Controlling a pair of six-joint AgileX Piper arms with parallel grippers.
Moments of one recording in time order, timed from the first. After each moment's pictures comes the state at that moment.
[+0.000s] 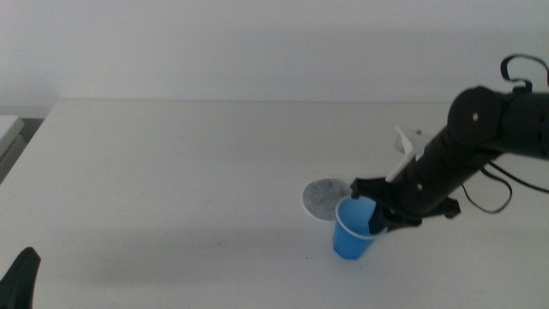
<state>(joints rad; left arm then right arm) -0.07 0.00 0.00 0.05 0.13 -0.07 0.37 1.79 -1.14 0.37 0.81 0.14</state>
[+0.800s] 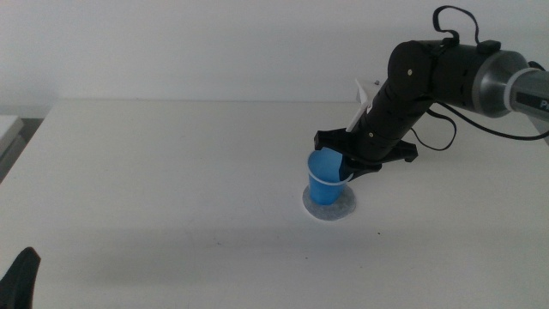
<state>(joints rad) -0.07 0.00 0.00 0.05 0.13 -0.07 0.43 2.02 -1.59 0.18 0.92 0.30</state>
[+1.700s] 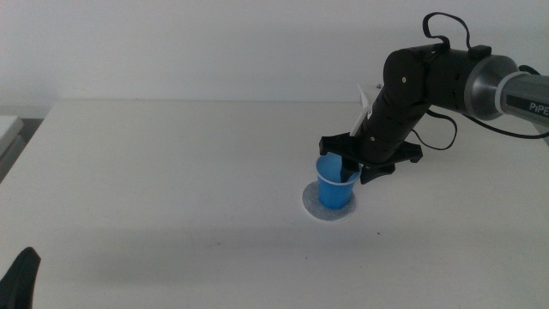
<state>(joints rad) -0.07 0.00 0.00 0.05 0.13 -0.07 0.43 2.05 -1.60 0.09 0.93 0.35</state>
